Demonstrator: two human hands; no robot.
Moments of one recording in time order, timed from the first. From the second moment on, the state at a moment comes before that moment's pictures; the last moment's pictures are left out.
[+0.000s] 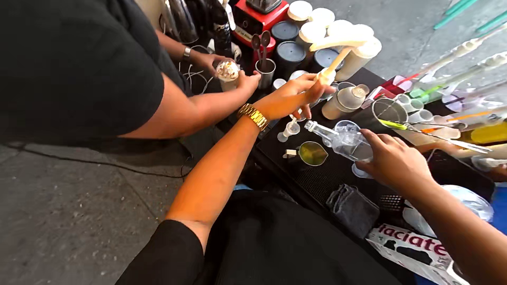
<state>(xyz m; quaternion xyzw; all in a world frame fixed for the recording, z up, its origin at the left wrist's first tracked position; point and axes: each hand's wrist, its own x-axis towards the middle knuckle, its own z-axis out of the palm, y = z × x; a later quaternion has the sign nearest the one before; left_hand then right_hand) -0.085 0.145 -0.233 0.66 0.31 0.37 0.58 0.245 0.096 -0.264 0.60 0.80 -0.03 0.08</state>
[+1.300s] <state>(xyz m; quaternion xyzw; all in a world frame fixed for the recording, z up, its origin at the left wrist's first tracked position) -0.088 0.128 -0.243 0.61 0.30 0.35 0.64 0.202 0.140 -0.238 0.51 0.83 0.04 0.23</state>
